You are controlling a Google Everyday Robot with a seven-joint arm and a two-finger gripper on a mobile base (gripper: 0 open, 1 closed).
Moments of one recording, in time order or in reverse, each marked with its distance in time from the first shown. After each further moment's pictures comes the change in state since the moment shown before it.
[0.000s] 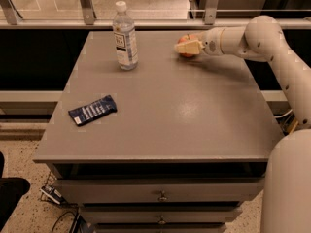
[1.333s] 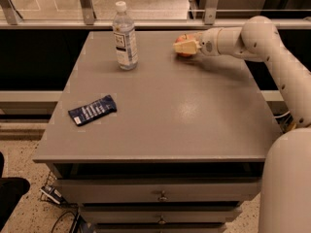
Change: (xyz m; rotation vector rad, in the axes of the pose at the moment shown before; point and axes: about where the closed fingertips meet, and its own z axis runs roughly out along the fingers) arm 0.002 0.006 0.009 -0.014 0.004 0.001
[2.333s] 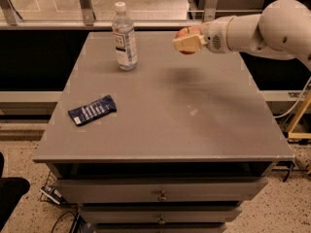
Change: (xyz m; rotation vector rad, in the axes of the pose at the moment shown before) arm -0.055 0.101 -0.087 0.058 0.014 -0.083
